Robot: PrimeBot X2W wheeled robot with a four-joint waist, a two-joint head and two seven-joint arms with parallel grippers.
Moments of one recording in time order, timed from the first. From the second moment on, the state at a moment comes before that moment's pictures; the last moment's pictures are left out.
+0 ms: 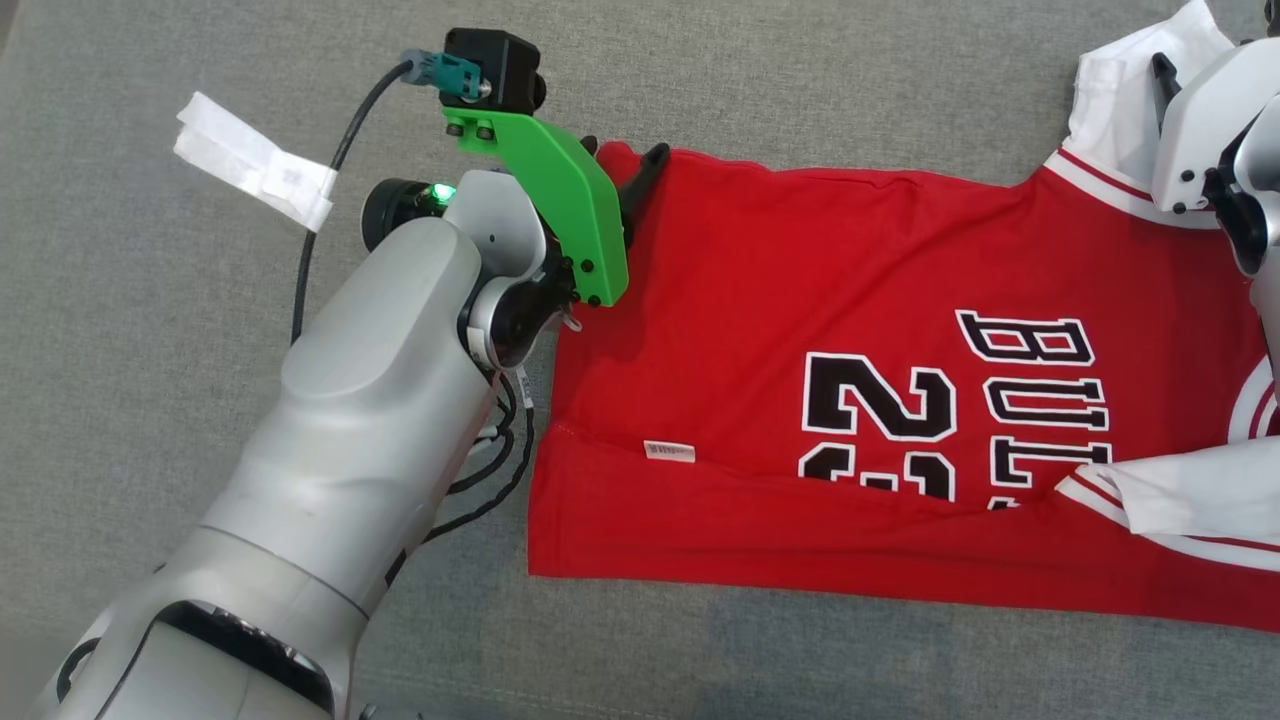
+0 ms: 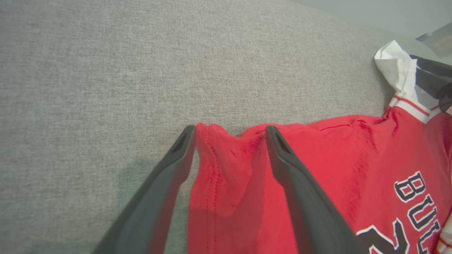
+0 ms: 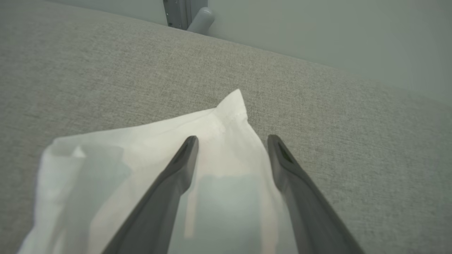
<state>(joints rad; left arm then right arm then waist) -1.05 0.05 -0.74 0.78 -0.96 -0.03 0.30 -1.12 -0.36 0.08 1.12 0.07 0.13 0.13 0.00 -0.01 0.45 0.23</state>
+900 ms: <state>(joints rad) -1.01 0.06 -0.87 0.80 -0.95 -0.01 0.01 -1.12 -0.38 0.23 0.99 0.28 0.13 0.02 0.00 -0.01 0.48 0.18</state>
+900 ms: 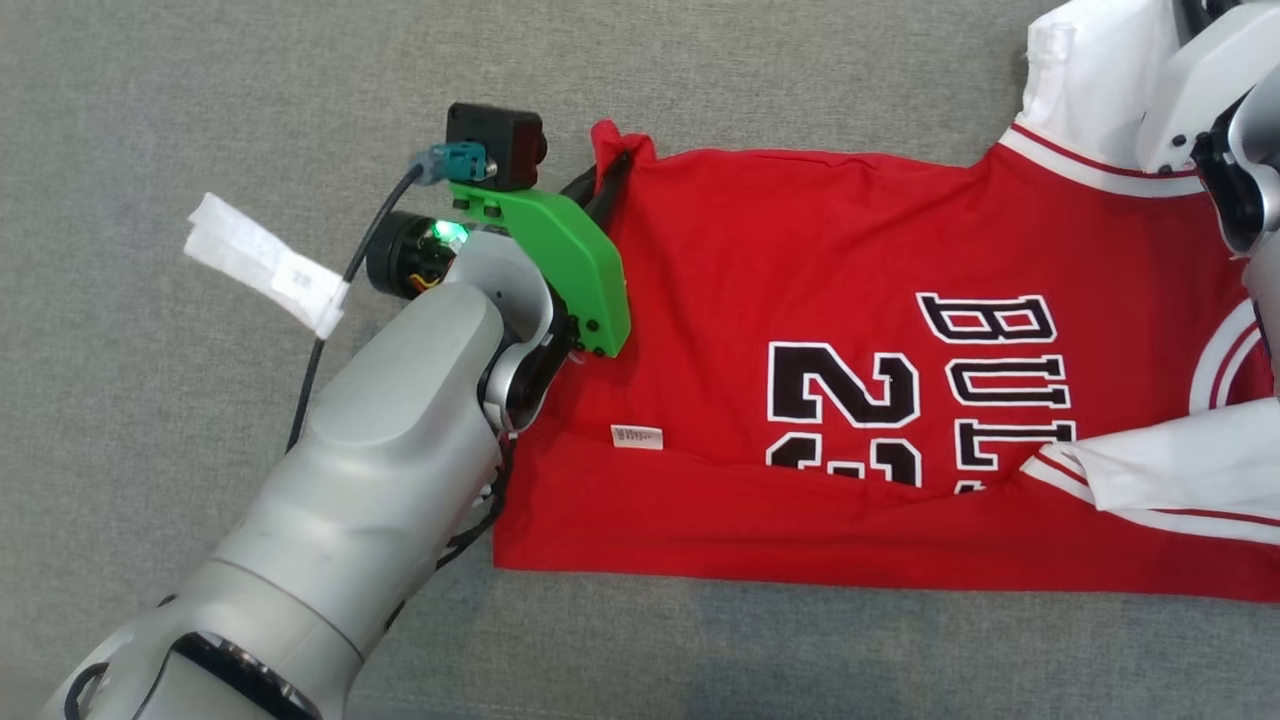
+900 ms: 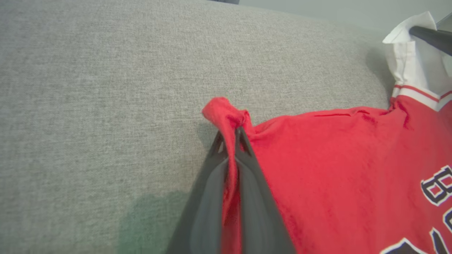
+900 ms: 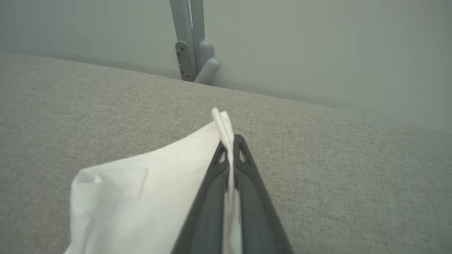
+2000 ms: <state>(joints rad) -0.42 0.40 -0.85 0.30 -0.93 0.18 -0.23 -0.12 -0.28 0.05 0.14 0.52 0.13 0.05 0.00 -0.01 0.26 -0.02</state>
